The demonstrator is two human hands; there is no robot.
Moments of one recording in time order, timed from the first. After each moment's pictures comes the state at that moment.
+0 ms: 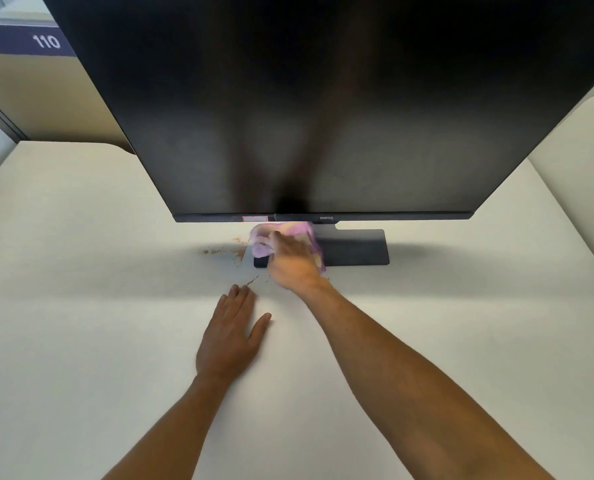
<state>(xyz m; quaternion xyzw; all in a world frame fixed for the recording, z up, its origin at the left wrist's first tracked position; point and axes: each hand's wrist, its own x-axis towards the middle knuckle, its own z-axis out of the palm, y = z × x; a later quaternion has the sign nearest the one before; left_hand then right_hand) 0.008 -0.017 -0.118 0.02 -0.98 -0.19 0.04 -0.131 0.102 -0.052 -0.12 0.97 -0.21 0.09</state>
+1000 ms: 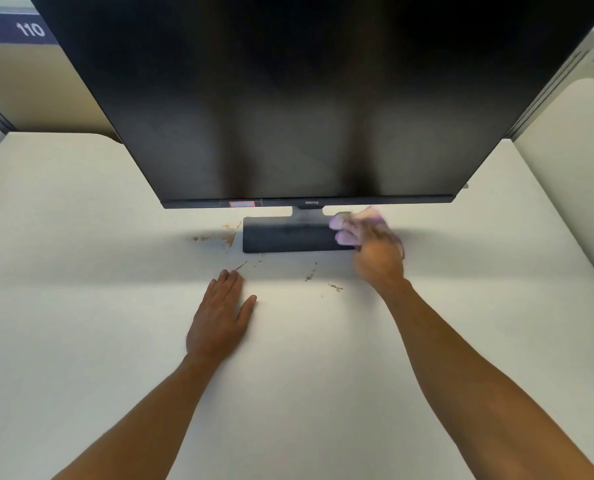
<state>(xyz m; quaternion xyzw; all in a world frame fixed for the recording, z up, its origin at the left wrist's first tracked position) 0.010 -0.017 -0.115 0.04 -0.98 -0.19 0.02 -0.122 0.267 -0.056 -0.05 0.98 -0.20 0.01</state>
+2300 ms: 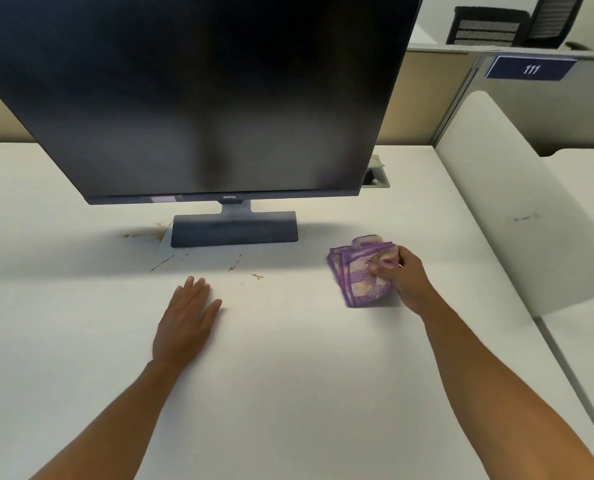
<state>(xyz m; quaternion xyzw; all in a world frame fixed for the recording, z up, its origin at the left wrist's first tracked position) 0.040 0.081 -0.109 0.05 -0.98 -0.21 0.03 -0.060 0.490 -0.058 0.13 0.70 -0.70 0.08</state>
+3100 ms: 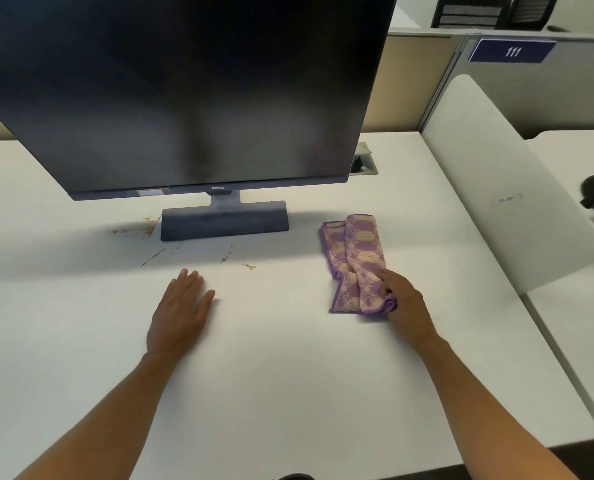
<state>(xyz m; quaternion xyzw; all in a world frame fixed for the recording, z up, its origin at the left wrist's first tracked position) 0.040 0.083 -0.109 0.06 -0.98 -0.21 0.04 0.027 0.503 -0.082 -0.03 0.94 -0.35 -0.04</state>
